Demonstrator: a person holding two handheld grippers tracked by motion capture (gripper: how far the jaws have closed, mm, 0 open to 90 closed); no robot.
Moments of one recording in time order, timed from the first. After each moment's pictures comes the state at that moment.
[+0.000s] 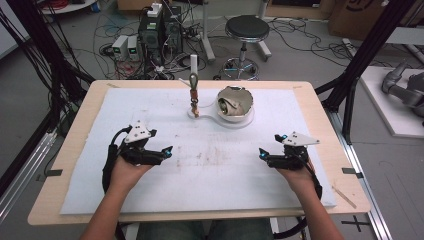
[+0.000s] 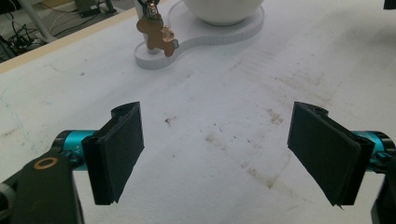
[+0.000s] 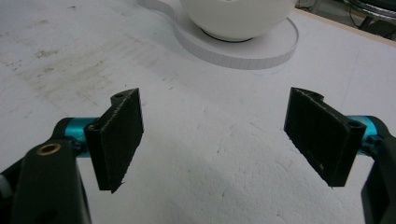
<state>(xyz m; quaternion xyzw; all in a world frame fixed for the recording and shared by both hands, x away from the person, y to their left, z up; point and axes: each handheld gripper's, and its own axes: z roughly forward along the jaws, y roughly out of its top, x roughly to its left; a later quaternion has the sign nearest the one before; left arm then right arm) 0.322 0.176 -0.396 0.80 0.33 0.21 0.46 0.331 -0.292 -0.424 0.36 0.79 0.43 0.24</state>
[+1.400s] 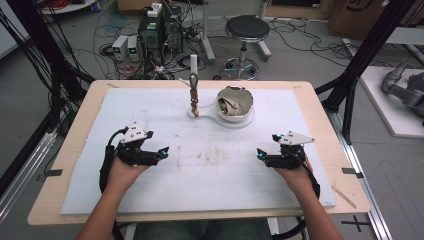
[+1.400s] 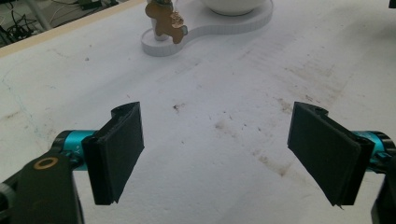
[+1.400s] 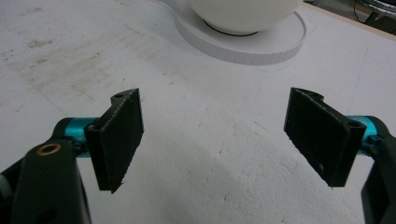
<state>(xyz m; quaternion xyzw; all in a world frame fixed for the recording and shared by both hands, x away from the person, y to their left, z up) 0.326 0.188 -0.405 0.79 0.34 0.20 0.46 0.337 -0.286 -0.427 0.36 0.80 0.41 0.24</state>
